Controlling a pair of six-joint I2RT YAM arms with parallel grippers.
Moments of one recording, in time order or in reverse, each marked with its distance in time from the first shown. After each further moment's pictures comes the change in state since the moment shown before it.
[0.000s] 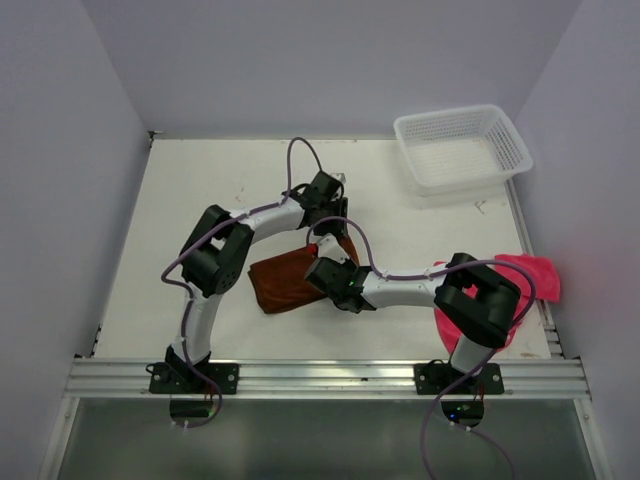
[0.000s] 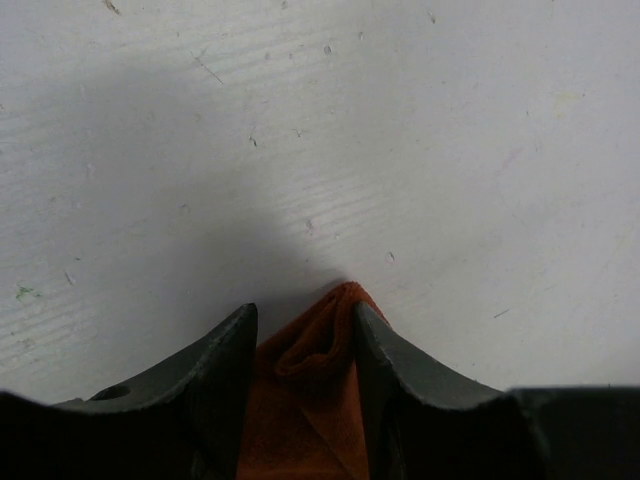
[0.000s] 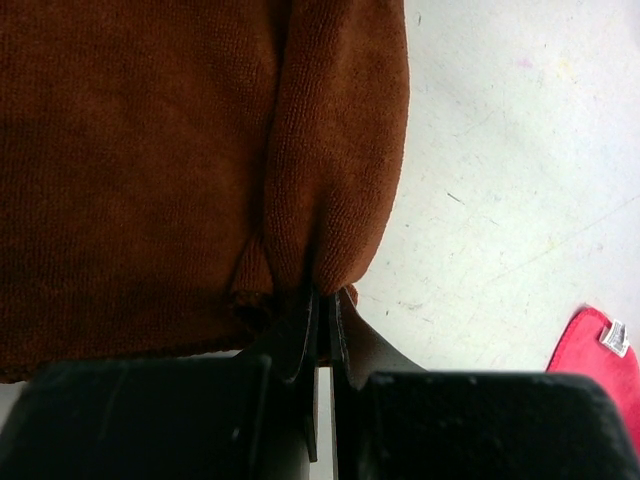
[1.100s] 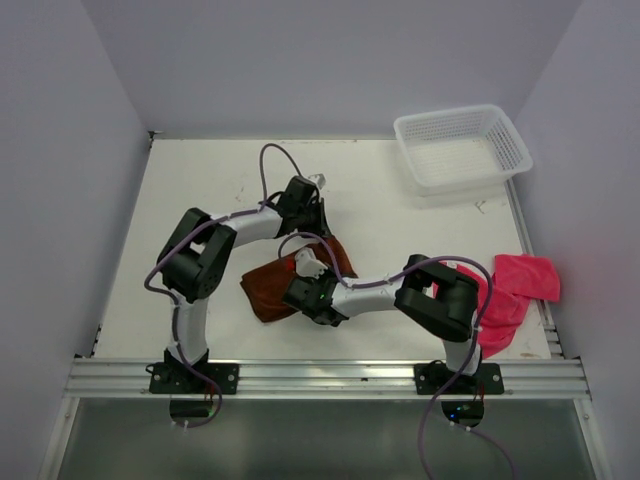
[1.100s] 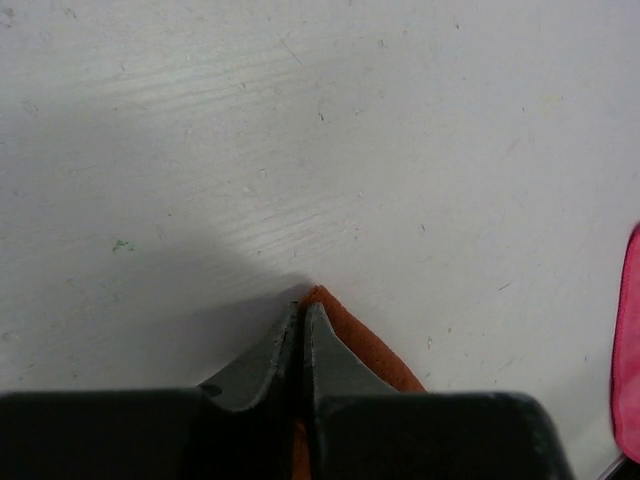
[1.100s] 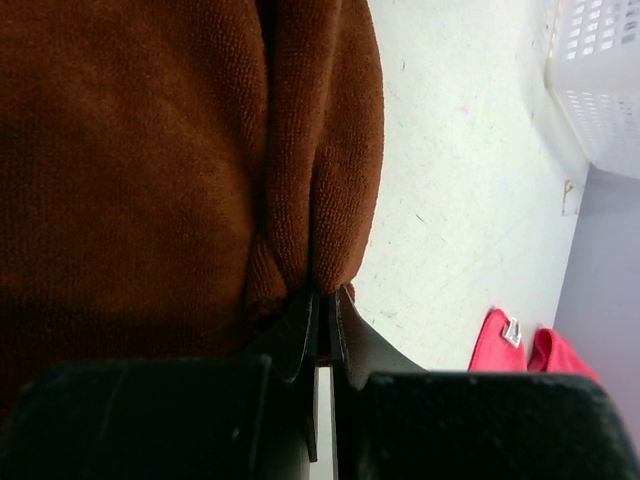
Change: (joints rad) left arm 0.083 -0.121 -0.256 0.249 0.098 -0.028; right arm 0.118 0.197 0.138 -0.092 0.248 -0.043
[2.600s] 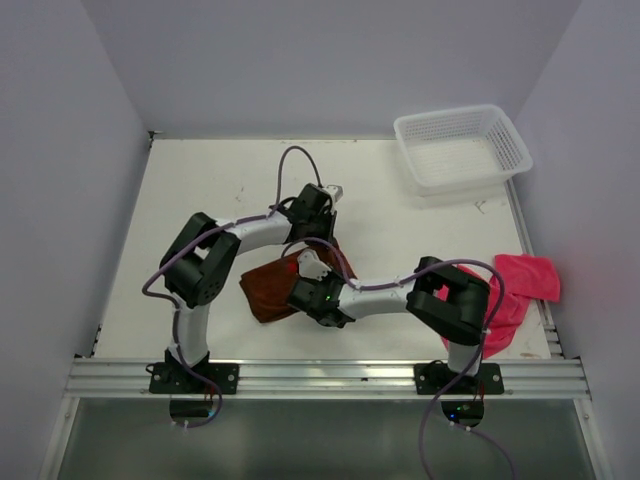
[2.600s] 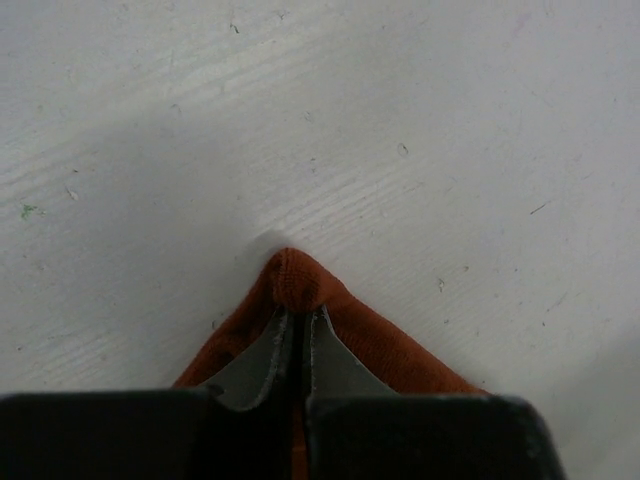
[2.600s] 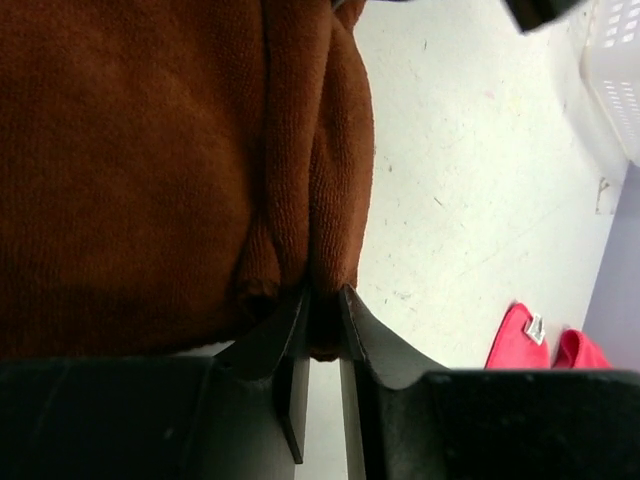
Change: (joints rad) left arm -0.080 -0.010 0.037 -0.150 -0.056 0.196; right arm 0.013 -0.025 -0.014 -0.016 -0.040 0.027
